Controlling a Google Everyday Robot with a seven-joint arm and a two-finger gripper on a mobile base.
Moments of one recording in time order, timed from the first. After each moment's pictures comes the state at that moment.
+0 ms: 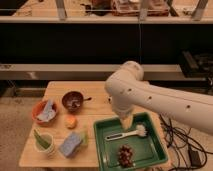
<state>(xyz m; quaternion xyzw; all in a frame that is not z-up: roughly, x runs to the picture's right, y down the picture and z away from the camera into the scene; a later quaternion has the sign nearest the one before) 0.045 0.125 0.624 -0.29 -0.07 -0.27 0.92</state>
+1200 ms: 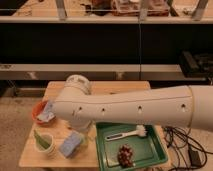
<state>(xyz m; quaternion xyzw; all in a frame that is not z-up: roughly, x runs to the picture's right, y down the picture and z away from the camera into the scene) -0.095 0.167 0.593 -0.25 -0.16 -0.45 0.84</state>
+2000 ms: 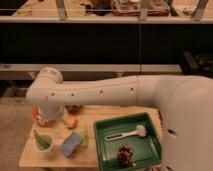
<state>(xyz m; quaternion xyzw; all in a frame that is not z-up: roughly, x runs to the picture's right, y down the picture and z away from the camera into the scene) -0.261 0.131 0.642 -0.12 -0.30 -0.68 0.66</state>
